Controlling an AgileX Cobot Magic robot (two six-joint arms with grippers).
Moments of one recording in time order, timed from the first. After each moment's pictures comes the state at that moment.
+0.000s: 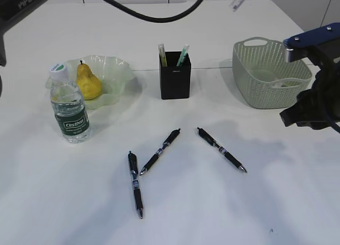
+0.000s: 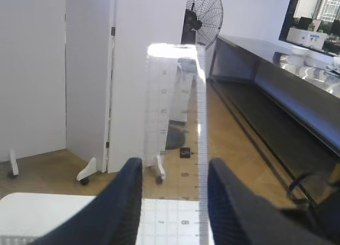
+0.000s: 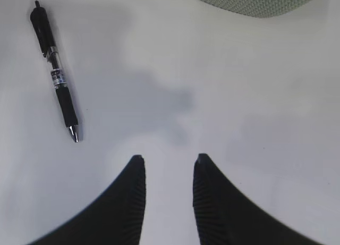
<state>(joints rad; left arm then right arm) -0.51 2.41 -2.54 -1.44 1.06 1.16 0.29 1.40 -0.91 -0.32 0.67 0.22</state>
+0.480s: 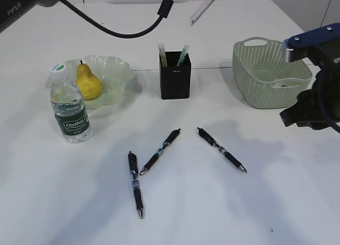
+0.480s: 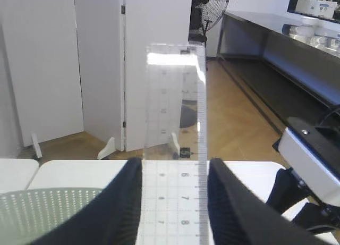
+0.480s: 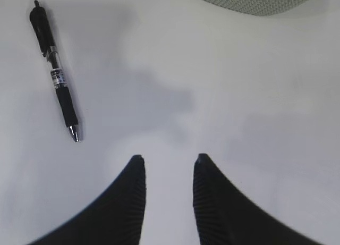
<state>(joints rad) -0.39 2.46 -2.54 -1.43 1.18 1.27 0.29 1.40 -0.91 -0.32 0.67 0.23</state>
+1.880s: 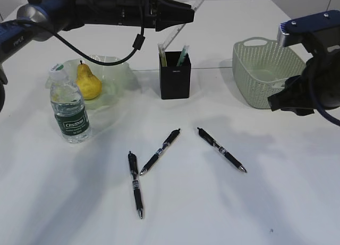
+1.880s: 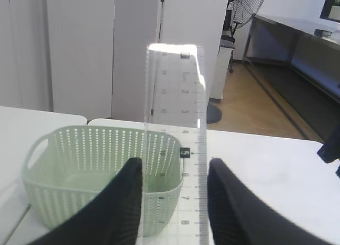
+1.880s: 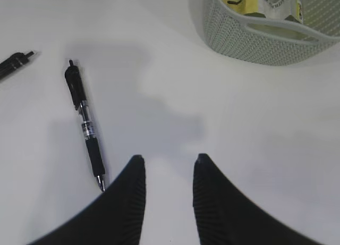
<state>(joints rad) -0.25 2.63 -2.54 -1.51 1.21 1.42 0.29 1.40 -0.91 -0.29 0.52 0.23</state>
